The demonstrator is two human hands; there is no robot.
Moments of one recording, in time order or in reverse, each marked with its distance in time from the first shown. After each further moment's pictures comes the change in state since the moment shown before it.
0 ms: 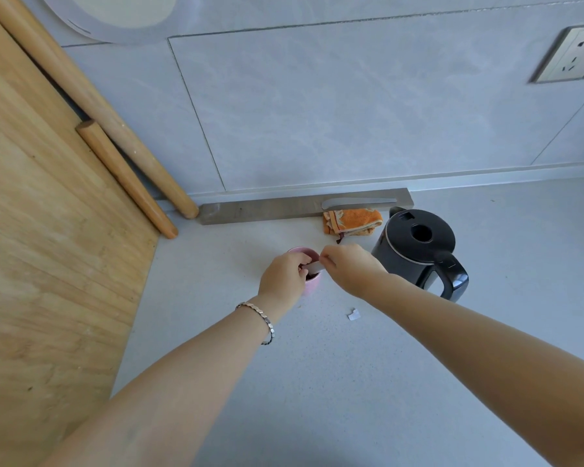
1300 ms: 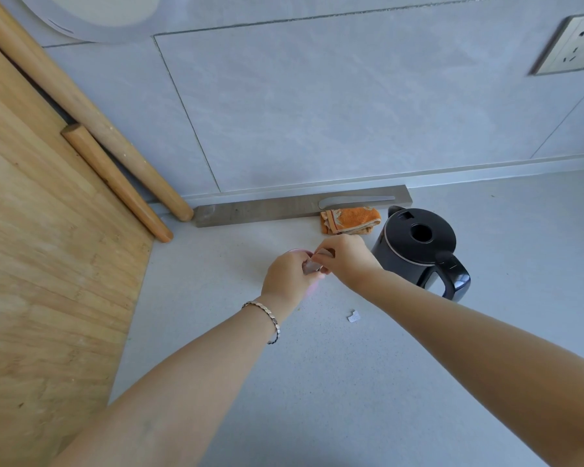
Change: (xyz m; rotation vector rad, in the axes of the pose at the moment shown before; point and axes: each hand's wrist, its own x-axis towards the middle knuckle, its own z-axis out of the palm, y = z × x) left_hand 0.015 0.002 0.011 -0.068 -0.007 0.011; right_hand 0.007 -0.005 -0.009 0.308 0.103 -0.001
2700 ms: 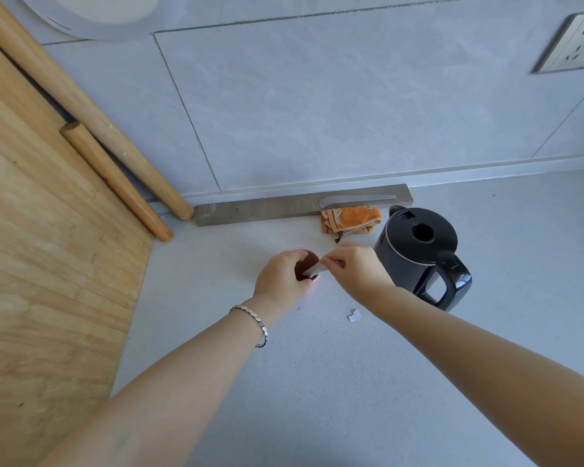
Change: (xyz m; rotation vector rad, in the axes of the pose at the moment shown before) left_hand -0.012 -0.001 -0.018 0.038 -0.023 0.079; right_hand -0.020 0.014 0.007 -0.033 0.092 -0.031
